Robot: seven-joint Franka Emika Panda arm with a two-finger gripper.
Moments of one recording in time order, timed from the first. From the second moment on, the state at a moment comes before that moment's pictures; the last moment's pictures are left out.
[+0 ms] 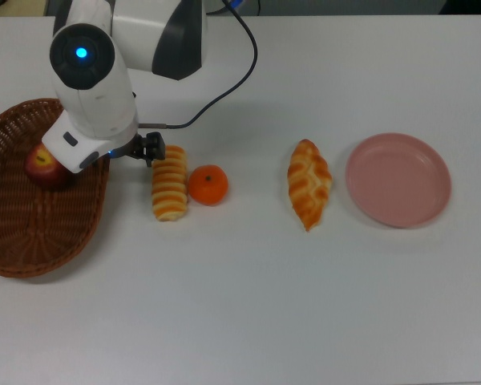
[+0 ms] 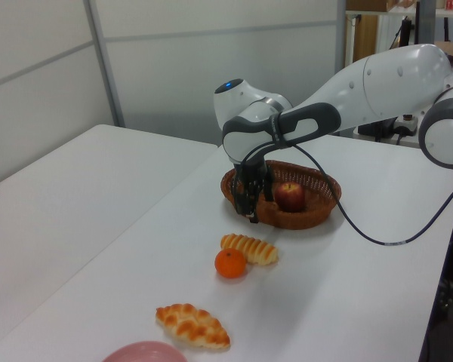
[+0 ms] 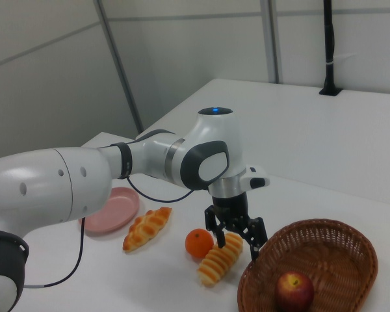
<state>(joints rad) -0.09 0.46 0.00 -1.55 -0.13 1.87 -0.13</state>
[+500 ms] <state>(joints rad) -0.02 0.49 0.01 -1.58 -0.13 1.87 -0.10</state>
